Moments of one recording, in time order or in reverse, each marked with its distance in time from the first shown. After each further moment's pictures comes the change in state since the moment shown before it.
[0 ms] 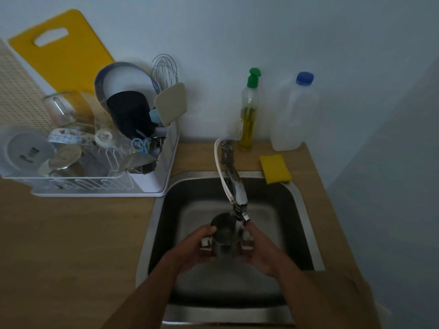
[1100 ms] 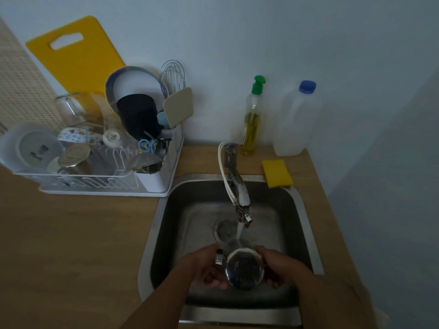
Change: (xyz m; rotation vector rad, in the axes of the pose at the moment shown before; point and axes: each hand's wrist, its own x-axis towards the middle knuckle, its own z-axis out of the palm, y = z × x) left_hand 0.006 -0.022 0.015 0.327 -0.008 -0.427; right_hand -0.011 0.003 -0.036 -0.673 0.140 0.297
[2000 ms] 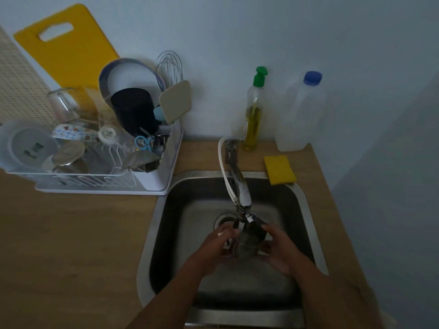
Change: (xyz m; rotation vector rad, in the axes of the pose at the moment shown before) left_hand 0.002 0.019 0.015 -0.216 -0.038 0.551; right_hand 0.008 -0.012 -0.008 0.768 -0.132 -0.323
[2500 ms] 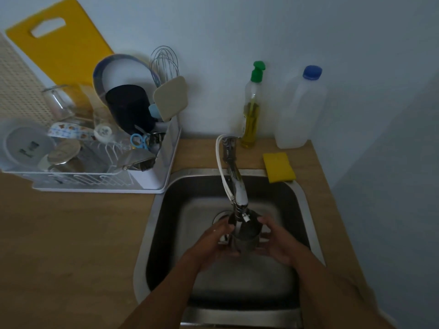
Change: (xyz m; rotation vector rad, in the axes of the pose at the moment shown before) left_hand -0.004 0.010 0.003 -0.089 -0.039 0.023; right_hand 0.010 -0.015 -0.003 -0.082 -0.009 0.044
